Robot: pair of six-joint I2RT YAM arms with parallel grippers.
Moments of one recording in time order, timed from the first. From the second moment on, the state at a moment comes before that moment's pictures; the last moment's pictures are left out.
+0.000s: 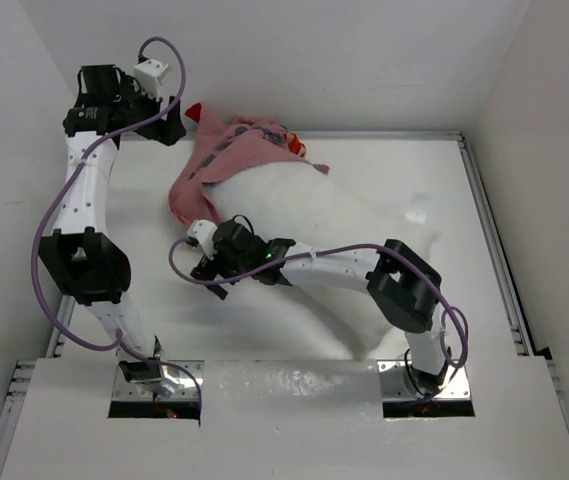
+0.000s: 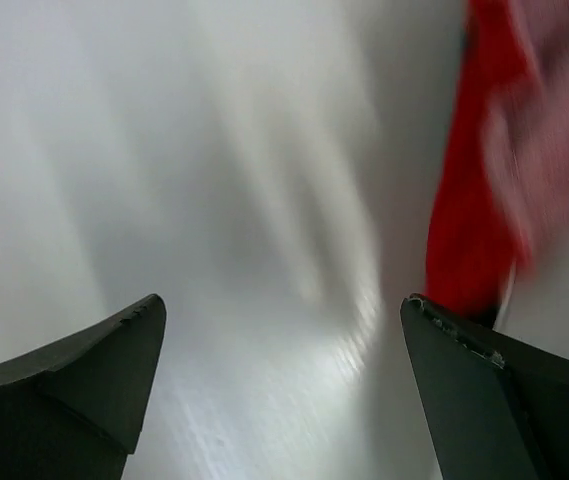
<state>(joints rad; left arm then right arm) 0.11 1.82 2.00 -0.77 0.51 0.37 1.06 1.99 1.40 -0.10 0.01 -0.05</state>
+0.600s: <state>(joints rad) -0.16 1.89 1.88 -0.96 0.69 0.51 0.75 1.54 1.29 -0.07 0.04 0.21</state>
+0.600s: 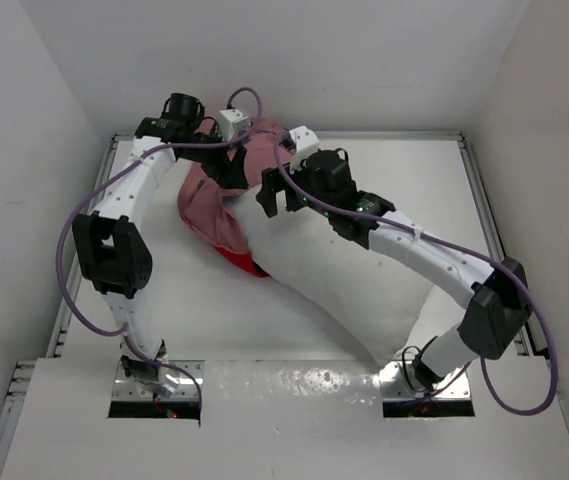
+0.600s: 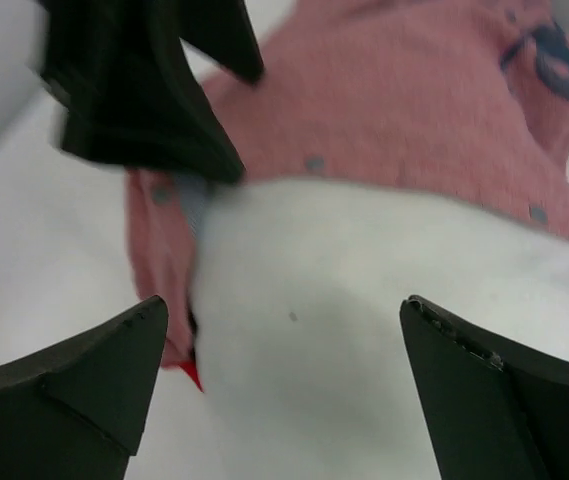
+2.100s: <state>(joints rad) -0.16 1.91 2.09 -1.08 1.16 0.86 0.78 2.05 1.48 0.63 0.70 0.30</state>
